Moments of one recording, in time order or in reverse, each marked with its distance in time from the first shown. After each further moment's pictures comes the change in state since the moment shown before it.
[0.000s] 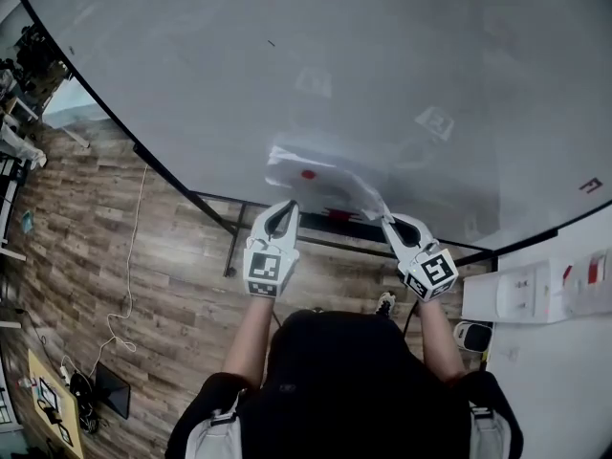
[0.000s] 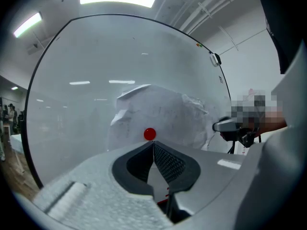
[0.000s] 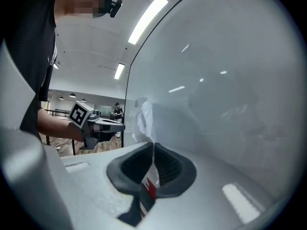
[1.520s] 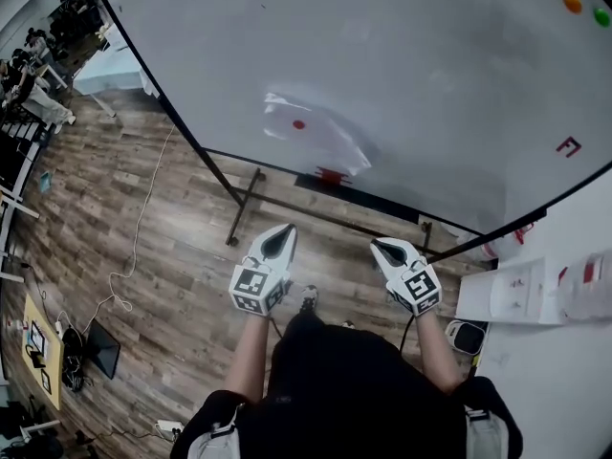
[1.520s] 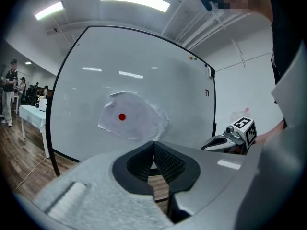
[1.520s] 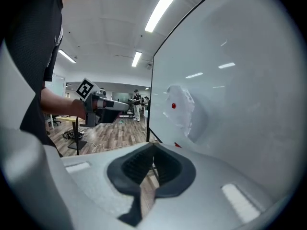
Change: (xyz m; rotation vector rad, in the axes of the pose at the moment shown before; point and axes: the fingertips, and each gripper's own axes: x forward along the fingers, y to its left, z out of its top) left arm -0.148 -0.146 -0.009 -0.217 0.044 0.019; right arm -0.152 0.095 -0.067 -0.076 0.189 0.203
